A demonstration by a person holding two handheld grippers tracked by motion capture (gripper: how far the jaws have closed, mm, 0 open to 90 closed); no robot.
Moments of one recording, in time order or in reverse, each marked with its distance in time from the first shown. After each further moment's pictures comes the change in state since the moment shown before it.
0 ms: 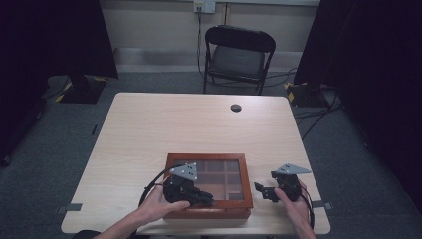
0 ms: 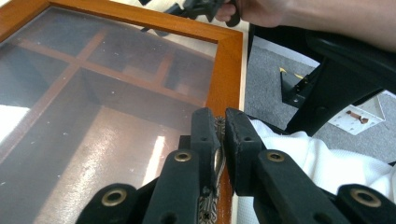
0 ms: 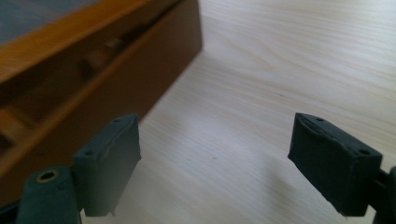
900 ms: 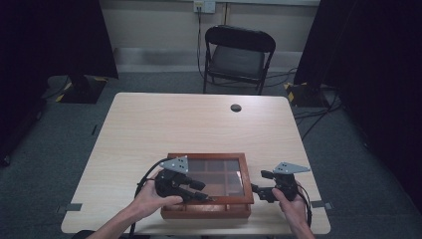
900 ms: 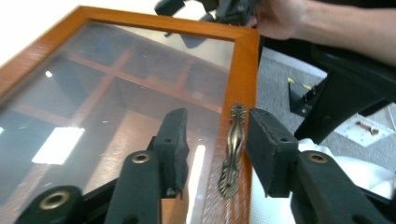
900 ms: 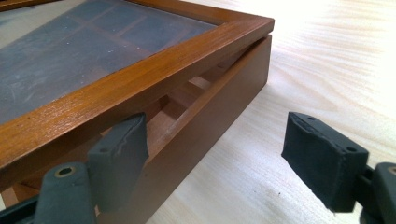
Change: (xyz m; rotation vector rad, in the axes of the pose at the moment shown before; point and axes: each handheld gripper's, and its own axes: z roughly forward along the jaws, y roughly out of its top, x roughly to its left) left arm 0.008 -0.001 -0.028 -0.054 0.040 -0.005; right arm 0.016 0.015 -0.008 -0.062 0.169 -0.024
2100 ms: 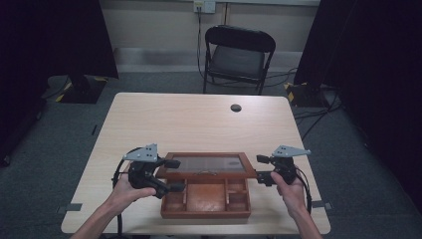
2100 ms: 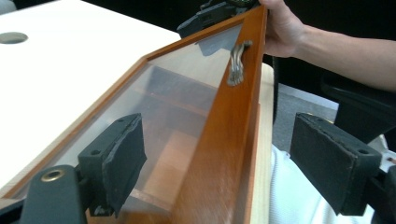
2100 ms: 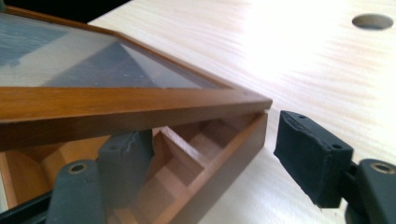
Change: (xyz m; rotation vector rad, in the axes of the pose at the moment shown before) left arm 0.009 -0.009 -0.062 -0.171 0.098 0.029; right arm -0.006 0.049 0.001 -0.065 0.046 -0.039
